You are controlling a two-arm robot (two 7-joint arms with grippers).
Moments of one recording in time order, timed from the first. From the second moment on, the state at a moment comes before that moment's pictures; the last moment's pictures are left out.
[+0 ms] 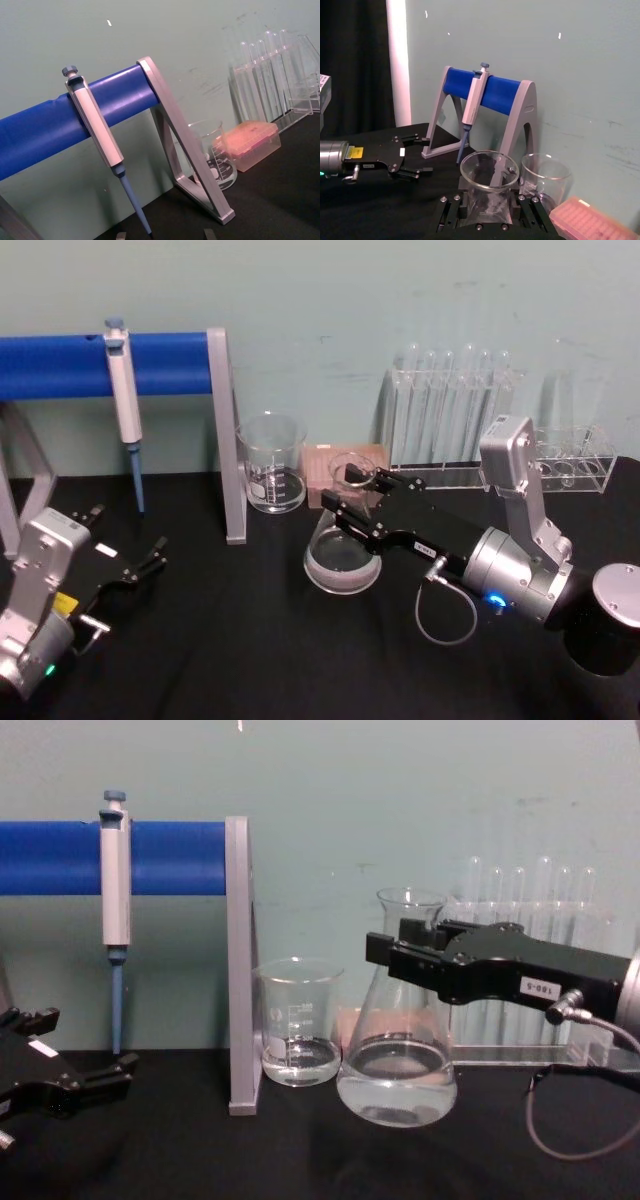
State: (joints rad) left arm -0.20 0.60 0.45 -1.41 -0.25 -0.12 0.03; right arm 0.36 0.36 -0.43 -1.42 0.40 -0.05 0.57
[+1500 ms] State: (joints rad) left arm -0.20 0.60 0.45 -1.41 -0.25 -0.12 0.03; right arm 0.46 0.34 -0.50 -1.22 0.40 -0.12 0.61
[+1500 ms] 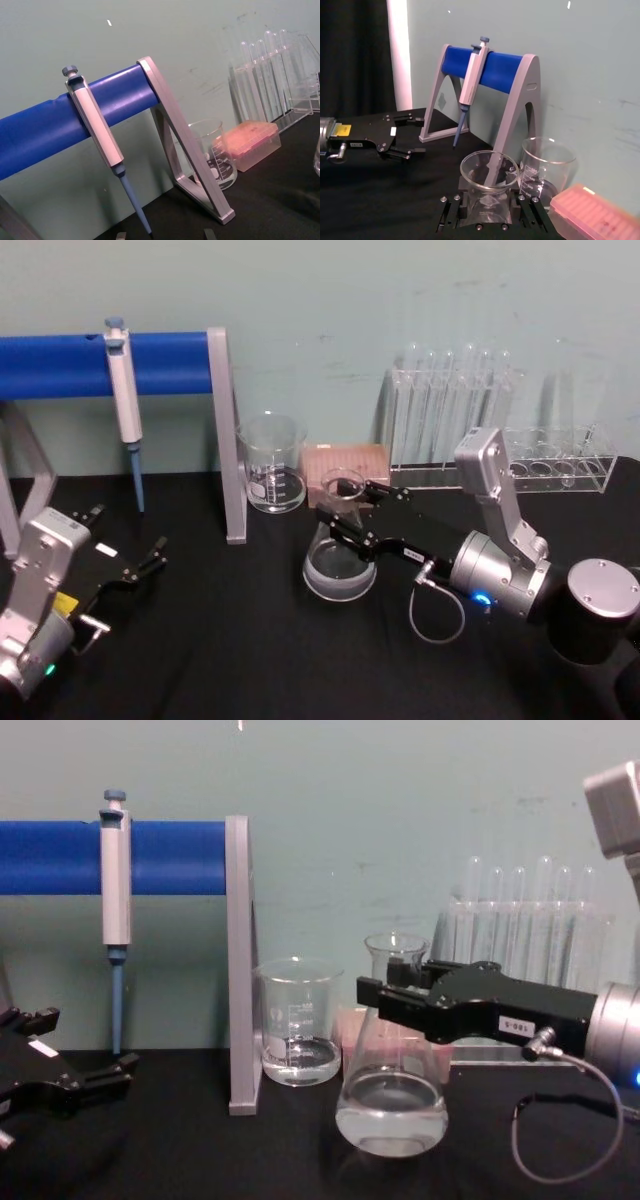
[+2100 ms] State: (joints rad) left arm -0.20 0.60 0.45 -1.41 -0.25 -0.12 0.03; right arm 0.49 0.31 -0.51 -1.13 0.40 -0.16 0.65
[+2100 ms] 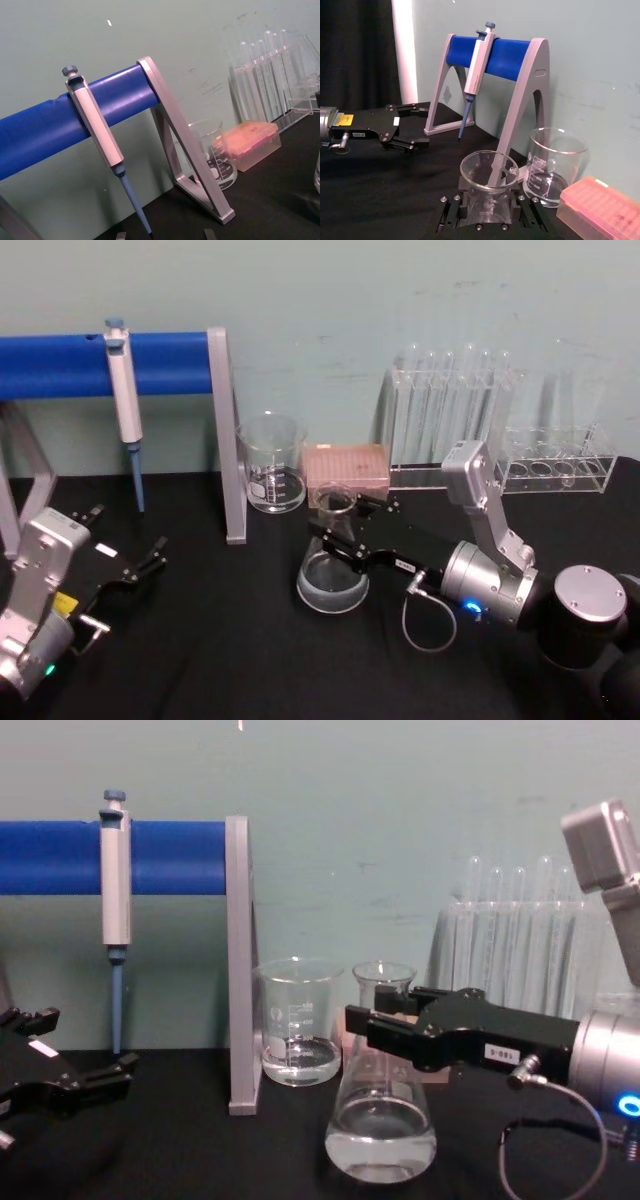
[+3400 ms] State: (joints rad) left arm -0.20 0.60 0.45 -1.41 -0.25 -0.12 0.03; right arm 0.54 0.25 -0.54 -0.99 0.40 -0.21 0.73
